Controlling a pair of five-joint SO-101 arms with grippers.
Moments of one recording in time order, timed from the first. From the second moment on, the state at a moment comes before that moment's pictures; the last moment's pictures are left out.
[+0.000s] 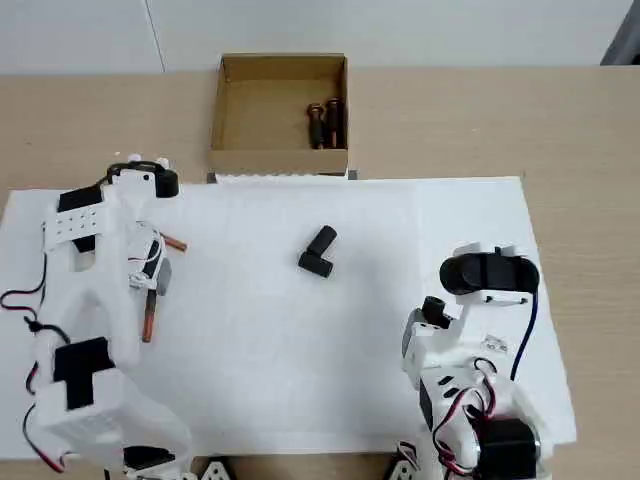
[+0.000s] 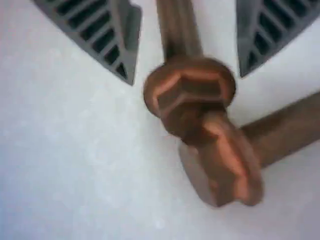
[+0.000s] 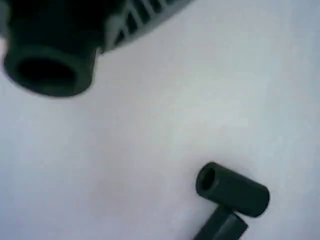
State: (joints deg) left arm -19.4 10.9 14.8 81.1 -20.6; right arm -8.5 -93.9 65.6 81.4 -16.5
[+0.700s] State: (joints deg) left arm -19.0 14.5 13.4 82.2 -20.6; right arm -8.5 -93.9 65.6 81.4 -16.5
